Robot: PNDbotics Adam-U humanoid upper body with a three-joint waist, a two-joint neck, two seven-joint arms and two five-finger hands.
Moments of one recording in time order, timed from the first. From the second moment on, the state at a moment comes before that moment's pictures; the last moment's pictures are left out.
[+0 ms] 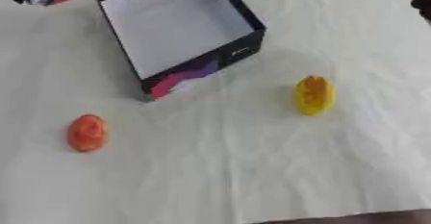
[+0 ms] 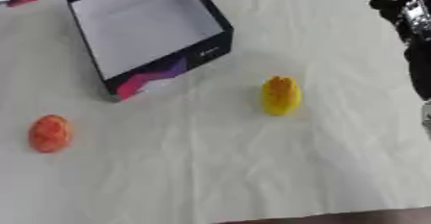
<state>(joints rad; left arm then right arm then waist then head) -1.32 0.51 -0.17 -0.98 -0.72 0.05 -0.71 -0.07 -0.65 -0.20 -1.98 -0.37 -0.05 -0.12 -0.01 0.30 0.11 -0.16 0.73</state>
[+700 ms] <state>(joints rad) -1.37 0.26 -0.21 -0.99 -0.72 0.07 -0.63 -0.09 -0.67 -0.21 -1.98 -0.43 -0.05 -0.16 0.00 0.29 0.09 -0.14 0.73</state>
